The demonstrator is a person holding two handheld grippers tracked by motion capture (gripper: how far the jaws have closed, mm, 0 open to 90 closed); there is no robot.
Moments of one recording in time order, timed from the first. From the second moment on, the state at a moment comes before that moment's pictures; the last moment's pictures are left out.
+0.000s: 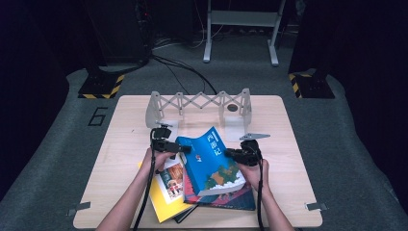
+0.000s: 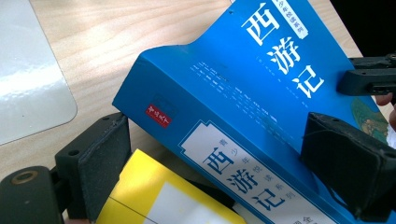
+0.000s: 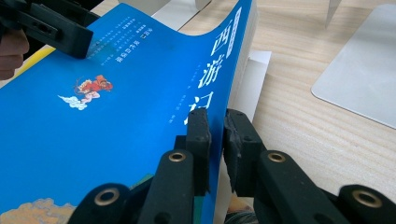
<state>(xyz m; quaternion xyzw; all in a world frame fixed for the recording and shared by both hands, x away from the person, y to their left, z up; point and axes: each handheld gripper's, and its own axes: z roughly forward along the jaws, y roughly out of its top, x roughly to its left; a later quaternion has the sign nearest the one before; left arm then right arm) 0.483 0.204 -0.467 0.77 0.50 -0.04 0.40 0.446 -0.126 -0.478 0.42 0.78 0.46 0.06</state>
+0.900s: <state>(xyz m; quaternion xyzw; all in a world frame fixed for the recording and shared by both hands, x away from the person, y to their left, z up) 0.477 0.209 -0.462 0.75 0.49 -0.06 0.44 0.438 -0.124 -0.457 0.40 0.77 0.49 0.07</state>
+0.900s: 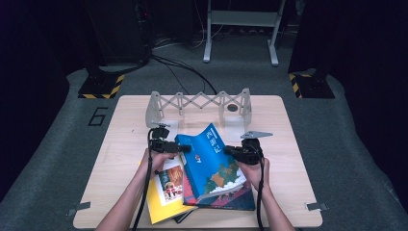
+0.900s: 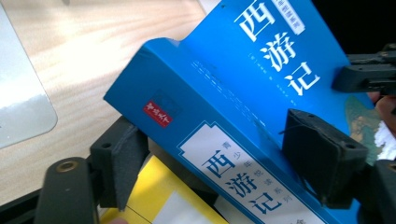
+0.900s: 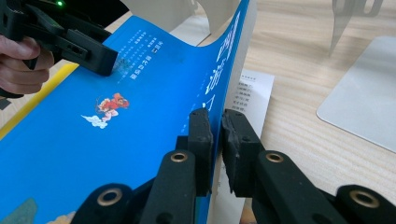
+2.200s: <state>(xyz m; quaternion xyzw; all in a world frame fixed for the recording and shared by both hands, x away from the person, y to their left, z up) 0.460 0.210 -0.404 0.77 0.41 0.03 0.49 0.430 -0.125 -0.427 0.38 0.76 0.52 0.08</state>
